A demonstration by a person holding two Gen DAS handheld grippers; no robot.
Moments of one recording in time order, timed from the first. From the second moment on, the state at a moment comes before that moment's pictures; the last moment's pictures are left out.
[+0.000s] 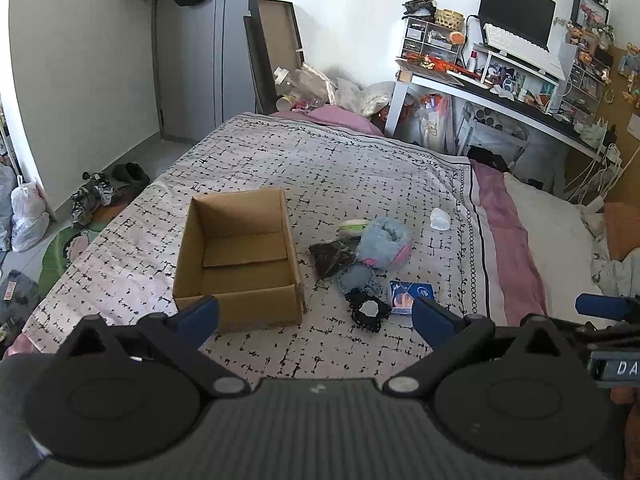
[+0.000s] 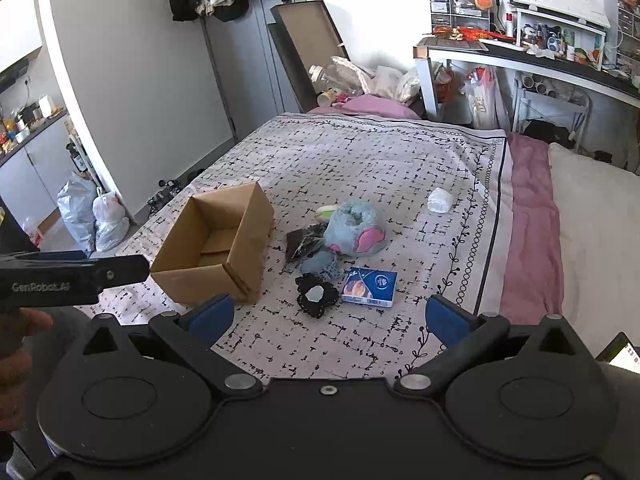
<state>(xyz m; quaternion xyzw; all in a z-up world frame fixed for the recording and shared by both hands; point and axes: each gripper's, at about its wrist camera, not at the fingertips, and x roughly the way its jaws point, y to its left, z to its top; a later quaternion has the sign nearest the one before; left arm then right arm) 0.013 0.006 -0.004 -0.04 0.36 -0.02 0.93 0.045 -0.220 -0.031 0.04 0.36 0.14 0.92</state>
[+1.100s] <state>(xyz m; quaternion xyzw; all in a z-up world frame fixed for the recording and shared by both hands) 0.128 -0.033 -0.084 -0.06 0.45 -0.07 0.89 0.165 -0.254 -0.101 0.15 0.45 0.07 0.88</state>
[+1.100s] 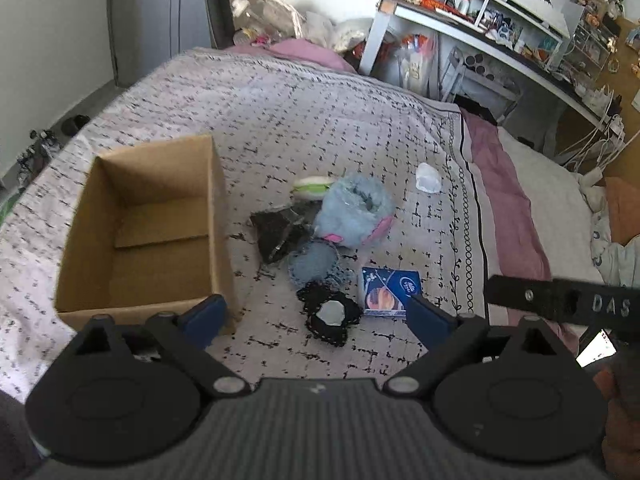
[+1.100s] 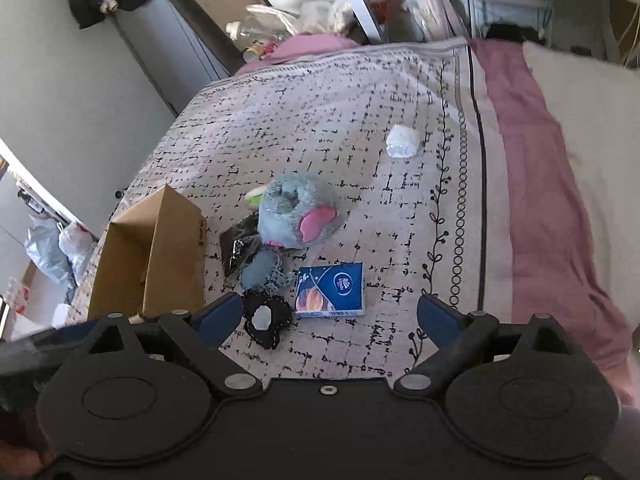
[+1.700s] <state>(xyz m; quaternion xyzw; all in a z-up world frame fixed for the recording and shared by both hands) 0.178 -0.054 -0.159 -0.07 0.52 -0.09 0.85 0.227 -0.257 -0.166 0.22 0.52 0.10 0.82</state>
